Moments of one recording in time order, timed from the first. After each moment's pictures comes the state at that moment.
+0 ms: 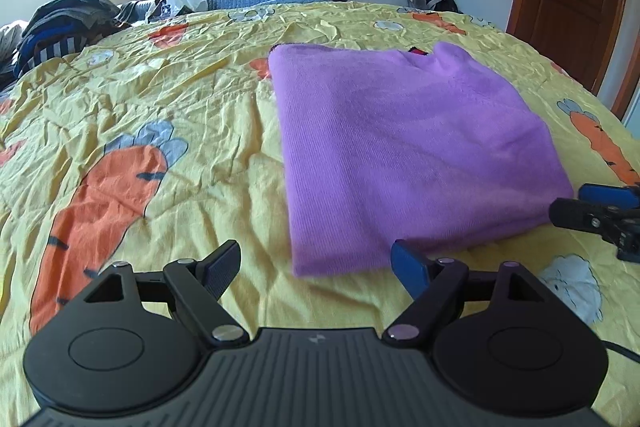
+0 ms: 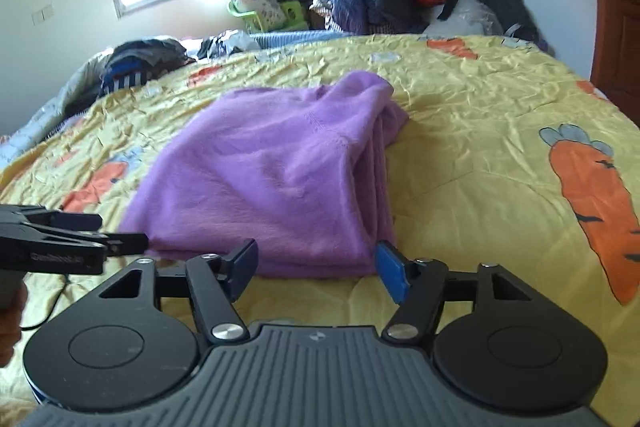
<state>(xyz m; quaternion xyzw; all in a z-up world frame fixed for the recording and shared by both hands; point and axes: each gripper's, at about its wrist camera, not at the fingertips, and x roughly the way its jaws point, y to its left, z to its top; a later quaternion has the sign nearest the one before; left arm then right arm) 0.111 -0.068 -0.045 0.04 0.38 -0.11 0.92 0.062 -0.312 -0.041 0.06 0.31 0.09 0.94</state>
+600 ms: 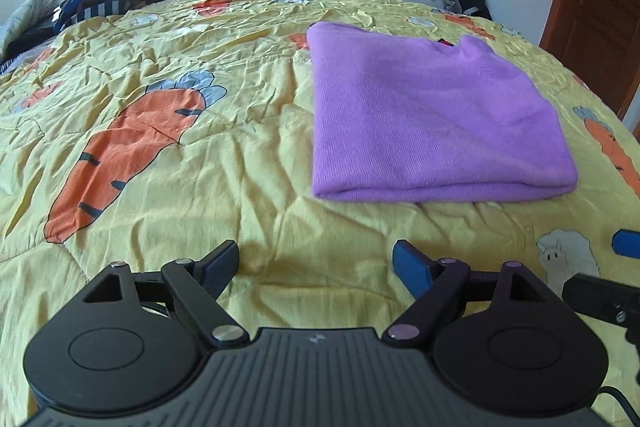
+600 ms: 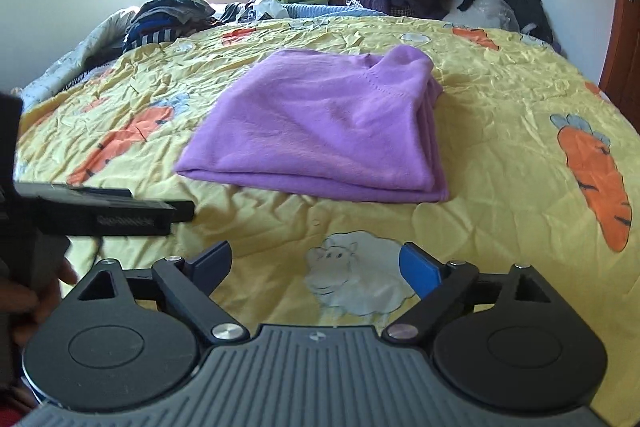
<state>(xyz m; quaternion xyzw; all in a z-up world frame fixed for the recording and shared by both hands) 0.070 -0.059 -0.060 0.00 0.38 -0.06 0.92 0.011 -0.266 -0.030 0.02 0.35 0.10 0.93</state>
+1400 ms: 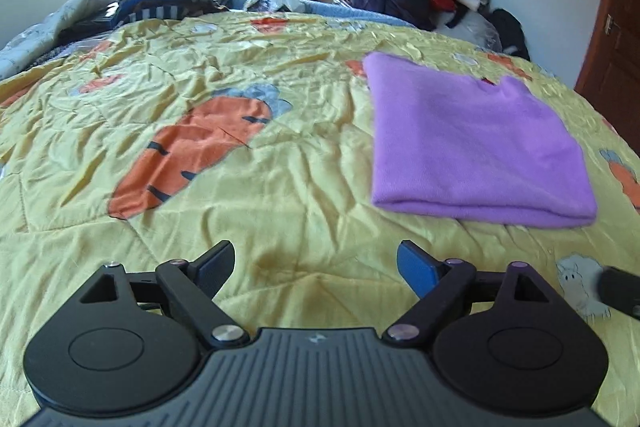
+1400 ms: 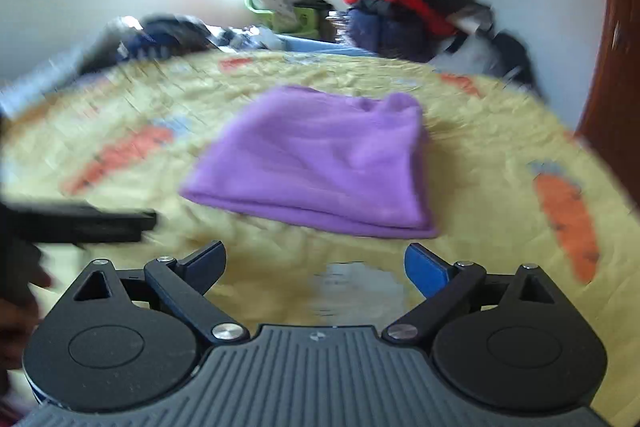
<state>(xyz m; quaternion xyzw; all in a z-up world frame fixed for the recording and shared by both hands) 0.046 -0.034 -0.049 -0.03 0.35 0.00 0.94 -0.003 -0.244 -0.017 -0.05 0.30 0.07 0.95</state>
